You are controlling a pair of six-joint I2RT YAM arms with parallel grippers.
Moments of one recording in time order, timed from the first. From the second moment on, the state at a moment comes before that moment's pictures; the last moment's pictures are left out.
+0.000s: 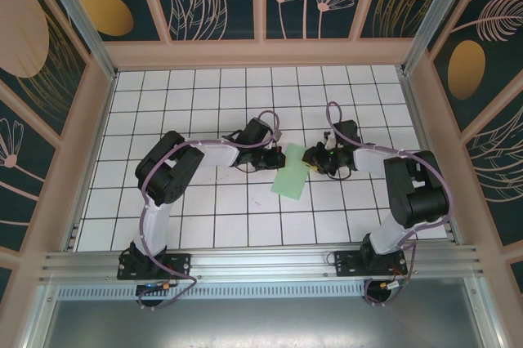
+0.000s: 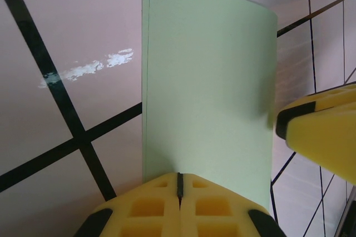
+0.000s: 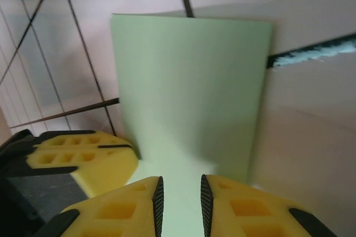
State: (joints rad) left arm -0.71 2.09 1.20 -0.01 0.49 -0.69; right arm 0.25 1.63 0.72 -0.13 -0.55 0.73
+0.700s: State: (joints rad) left arm -0.71 2.09 1.20 -0.01 0.49 -0.69; right arm 0.24 1.58 0.71 -0.12 -0.54 0.74
